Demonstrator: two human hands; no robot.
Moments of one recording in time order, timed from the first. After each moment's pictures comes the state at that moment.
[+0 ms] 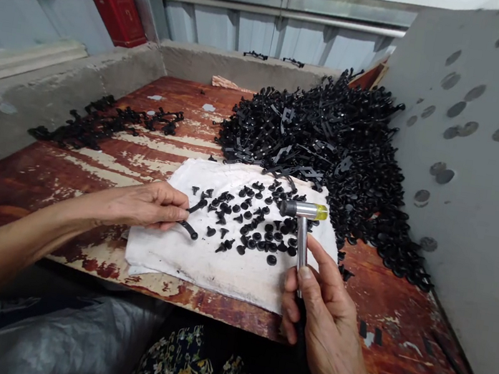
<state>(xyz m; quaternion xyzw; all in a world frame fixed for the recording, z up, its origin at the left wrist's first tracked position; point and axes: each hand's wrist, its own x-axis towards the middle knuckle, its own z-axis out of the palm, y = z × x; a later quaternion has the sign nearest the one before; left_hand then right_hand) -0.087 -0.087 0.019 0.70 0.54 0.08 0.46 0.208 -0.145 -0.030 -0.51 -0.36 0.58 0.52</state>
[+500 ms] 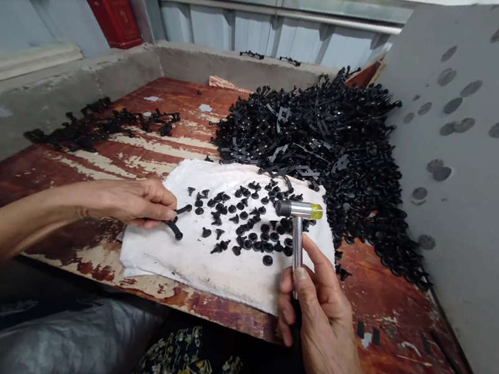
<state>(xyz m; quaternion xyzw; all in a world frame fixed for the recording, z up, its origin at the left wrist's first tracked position) -0.096 -0.080 0.026 0.64 0.58 0.01 0.51 0.212 -0.146 -0.034 -0.49 -0.38 0.60 0.51</state>
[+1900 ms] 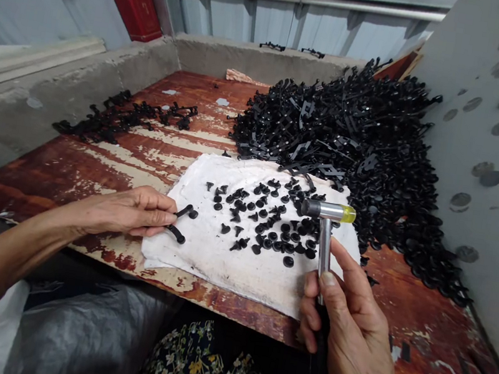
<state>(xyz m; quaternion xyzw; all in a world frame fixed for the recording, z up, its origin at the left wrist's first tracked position) -0.115 -0.121 0.004 0.60 0.58 0.12 0.54 0.205 -0.148 -0.024 -0.55 -0.37 0.56 0.50</state>
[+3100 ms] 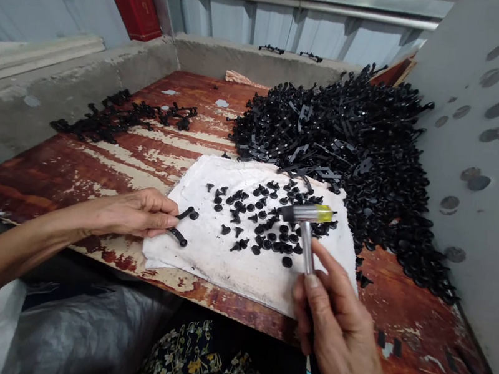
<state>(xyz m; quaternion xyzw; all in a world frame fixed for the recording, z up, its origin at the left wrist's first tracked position) -0.107 -0.119 0.010 0.61 0.61 0.09 0.51 0.208 -0.156 -0.025 -0.56 -0.50 0.50 0.44</state>
